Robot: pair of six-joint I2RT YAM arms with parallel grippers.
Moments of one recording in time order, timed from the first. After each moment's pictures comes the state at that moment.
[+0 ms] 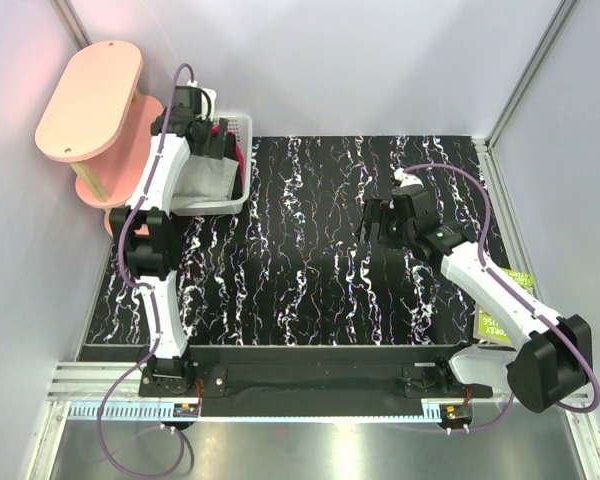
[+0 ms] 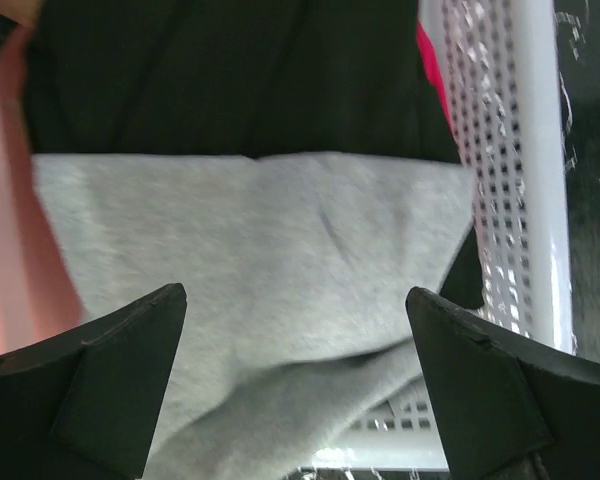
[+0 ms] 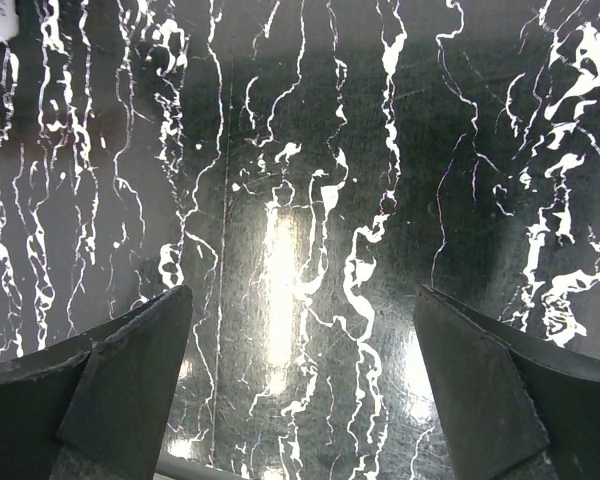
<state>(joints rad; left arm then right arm) -0.07 2.12 2.13 -0.80 -0.14 0.14 0.46 1.24 0.99 -0.48 0.06 0.48</state>
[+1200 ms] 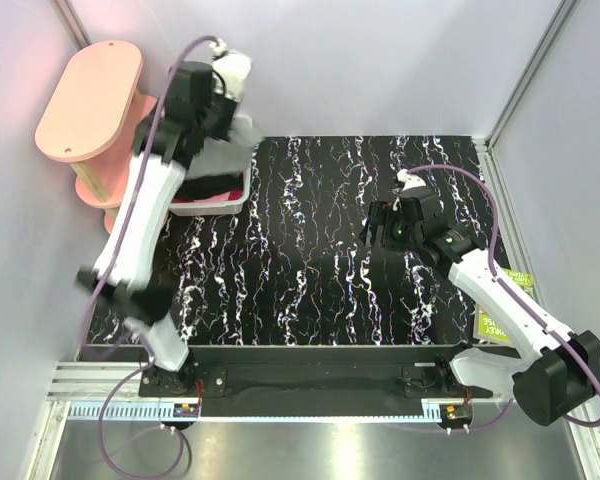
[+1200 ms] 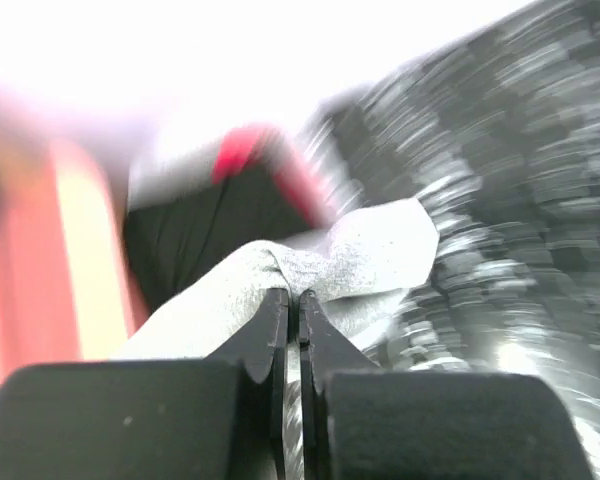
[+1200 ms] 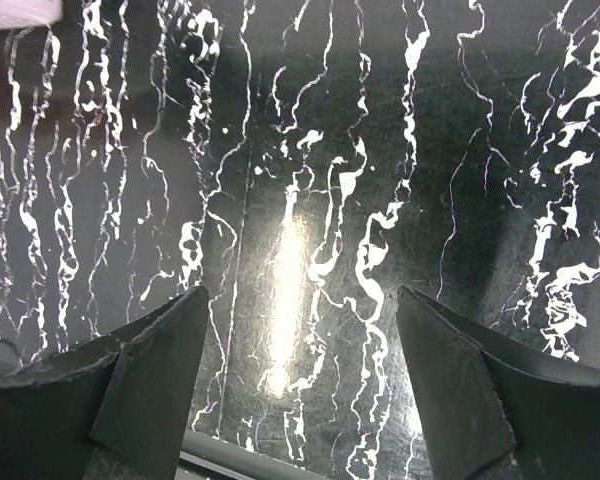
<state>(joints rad) -0.28 1.79 2.21 -0.92 -0.13 0.24 0.46 1.17 1.00 -0.52 0.02 0.46</state>
